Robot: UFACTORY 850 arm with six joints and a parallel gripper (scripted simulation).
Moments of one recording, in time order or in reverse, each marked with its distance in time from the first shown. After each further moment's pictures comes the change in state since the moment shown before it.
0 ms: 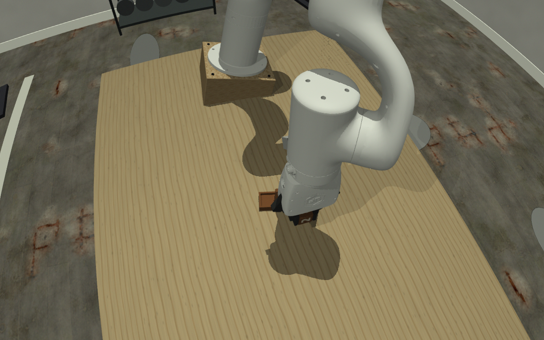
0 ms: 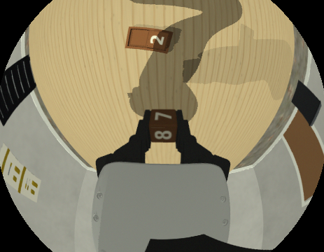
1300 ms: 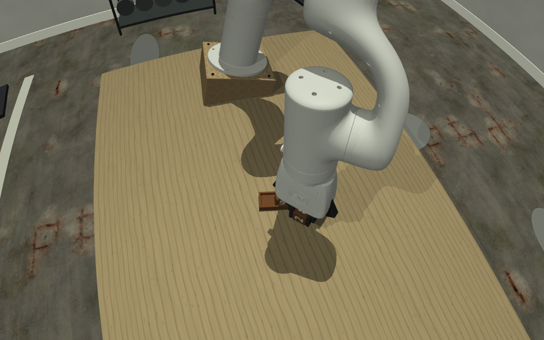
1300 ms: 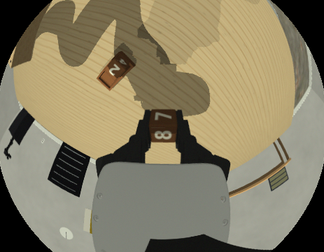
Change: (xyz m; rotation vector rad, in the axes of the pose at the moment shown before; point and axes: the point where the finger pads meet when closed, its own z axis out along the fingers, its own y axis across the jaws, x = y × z) arm 0.001 -0.001 0.000 -0.025 -0.011 0.867
